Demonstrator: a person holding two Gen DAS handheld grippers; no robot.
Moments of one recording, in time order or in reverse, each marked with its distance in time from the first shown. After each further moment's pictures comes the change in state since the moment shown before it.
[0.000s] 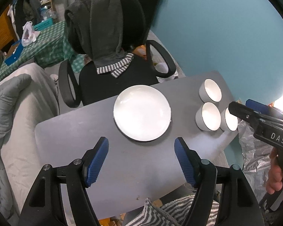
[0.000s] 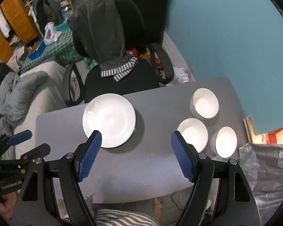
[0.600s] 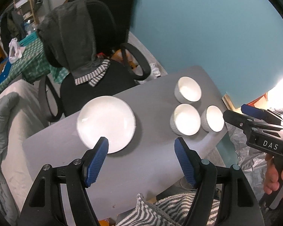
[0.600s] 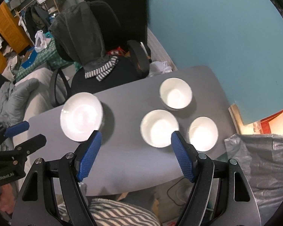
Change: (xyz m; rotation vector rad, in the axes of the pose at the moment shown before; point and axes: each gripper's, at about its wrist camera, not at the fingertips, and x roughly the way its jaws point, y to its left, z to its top) left arm 0.014 -0.110 0.023 0.106 0.002 -0.013; right arm -0.014 -0.098 -0.014 0.070 0.016 -0.003
